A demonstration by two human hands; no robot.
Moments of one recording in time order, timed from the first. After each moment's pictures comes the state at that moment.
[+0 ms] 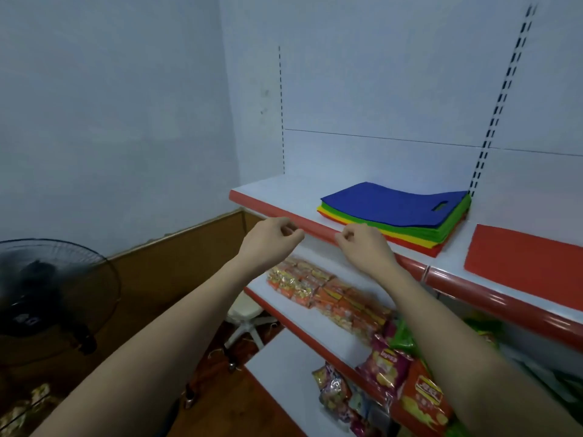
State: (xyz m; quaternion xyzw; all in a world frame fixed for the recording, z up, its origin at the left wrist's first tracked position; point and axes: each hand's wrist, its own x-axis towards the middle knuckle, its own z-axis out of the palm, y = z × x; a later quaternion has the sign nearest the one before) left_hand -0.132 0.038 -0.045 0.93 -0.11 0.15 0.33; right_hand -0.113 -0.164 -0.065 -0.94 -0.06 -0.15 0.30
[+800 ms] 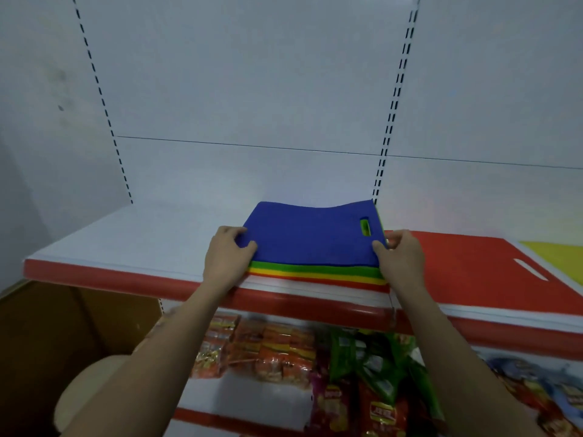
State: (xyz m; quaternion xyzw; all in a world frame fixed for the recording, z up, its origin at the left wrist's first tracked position) left_hand 0.142 -0.055 -0.095 0.87 -0.20 0.09 0.44; right_hand -0.029 -0.298 -0.081 -0.78 0.35 -0.39 0.35
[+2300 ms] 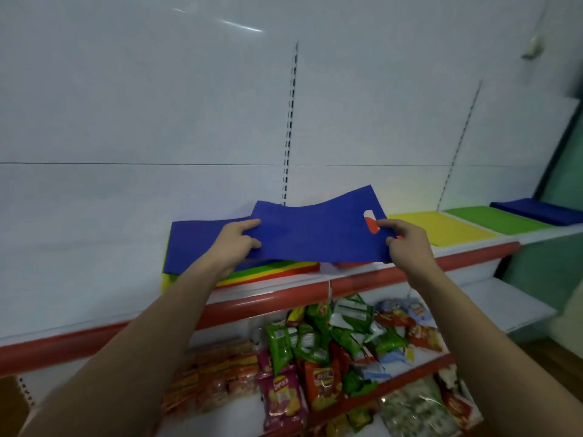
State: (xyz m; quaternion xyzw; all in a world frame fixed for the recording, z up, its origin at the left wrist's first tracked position) left_hand 0.100 -0.105 -0.033 0.65 -0.41 -0.28 0.57; right_hand -0.174 -0.231 -0.019 -0.69 0.43 -0.47 0.35
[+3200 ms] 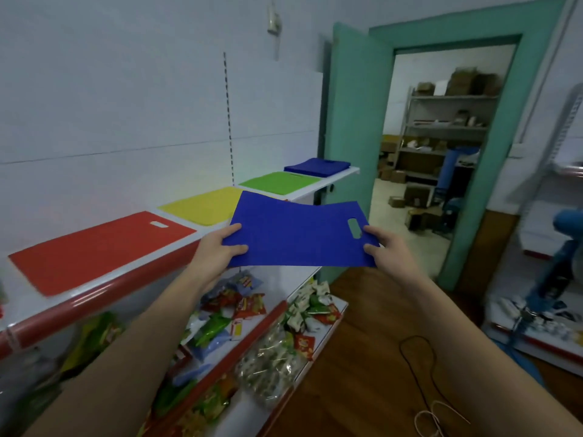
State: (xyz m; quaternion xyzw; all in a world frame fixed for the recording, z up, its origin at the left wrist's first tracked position) left_hand -0.303 -0.318 -0.069 0.51 -0.54 -0.43 0.51; right_hand -0.618 -0.277 -0.057 -0.55 0.62 -0.48 0.28
